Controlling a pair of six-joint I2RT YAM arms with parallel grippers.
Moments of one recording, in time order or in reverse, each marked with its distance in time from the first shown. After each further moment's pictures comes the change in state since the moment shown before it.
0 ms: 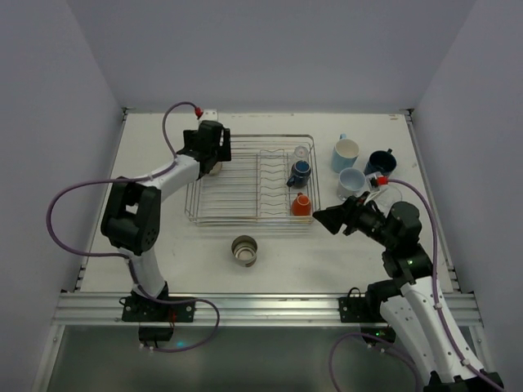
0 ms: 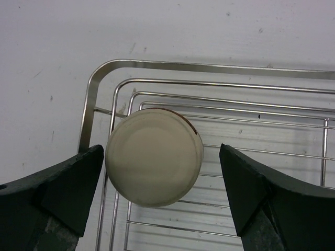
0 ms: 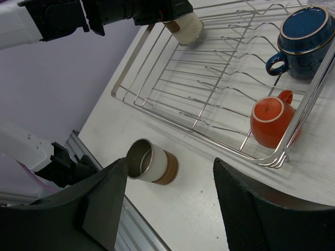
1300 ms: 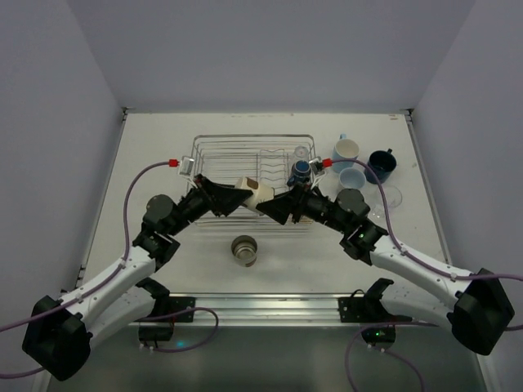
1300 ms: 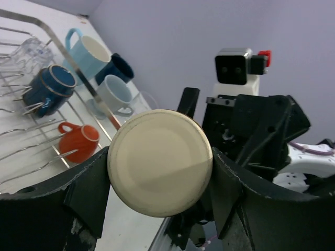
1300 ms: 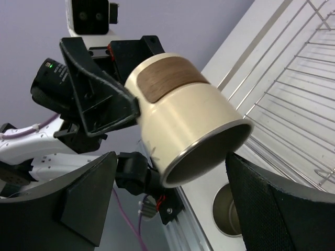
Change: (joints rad) left arm -0.166 -0.931 -0.821 0.668 0.807 -0.642; right arm 0.521 0.493 0.083 0.642 0.243 0.264
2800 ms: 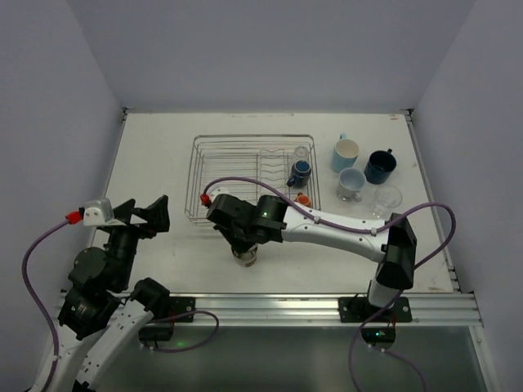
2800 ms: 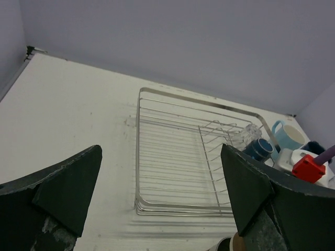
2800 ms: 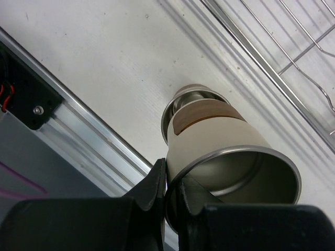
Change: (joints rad) left arm -0.011 -0.753 0.222 -1.007 -0.843 0.568; right arm 0.523 0.722 1.044 -1.423 0.542 -0.406
